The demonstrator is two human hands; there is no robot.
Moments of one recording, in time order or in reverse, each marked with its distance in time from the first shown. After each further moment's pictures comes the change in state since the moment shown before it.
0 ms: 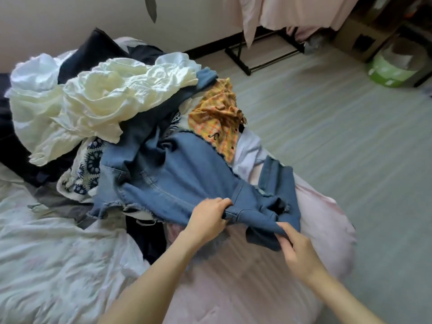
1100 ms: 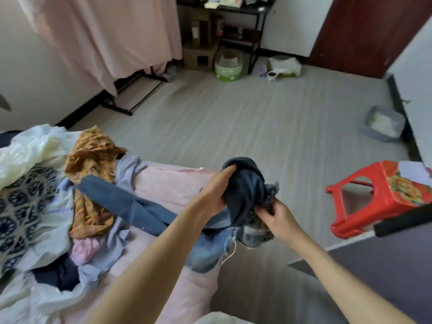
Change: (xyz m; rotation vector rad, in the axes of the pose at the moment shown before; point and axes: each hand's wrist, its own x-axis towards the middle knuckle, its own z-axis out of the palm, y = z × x) left_hand -0.125 0.430 -0.013 -1.386 -0.487 -0.277; right_hand -0.304 0.080 -0.189 0.526 0.486 0.270
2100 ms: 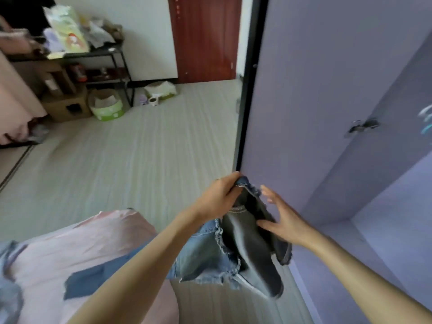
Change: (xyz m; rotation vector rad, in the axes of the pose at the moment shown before) left_hand -0.116 -0.124 0.229 1.209 -0.852 0.897; right_hand -0.235 0.105 -0.217 -0.351 0.413 0.074
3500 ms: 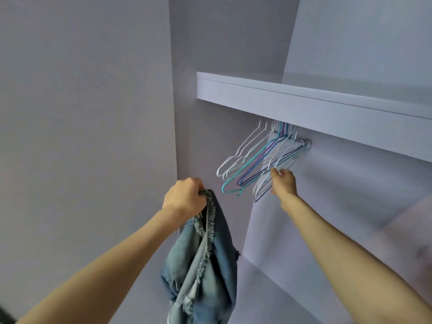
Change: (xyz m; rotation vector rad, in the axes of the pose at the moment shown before) left_hand 0.305 0.216 0.187 0.361 -0.107 0.055; right_hand -0.033 0.183 -0.411 0.410 1.211 0.584
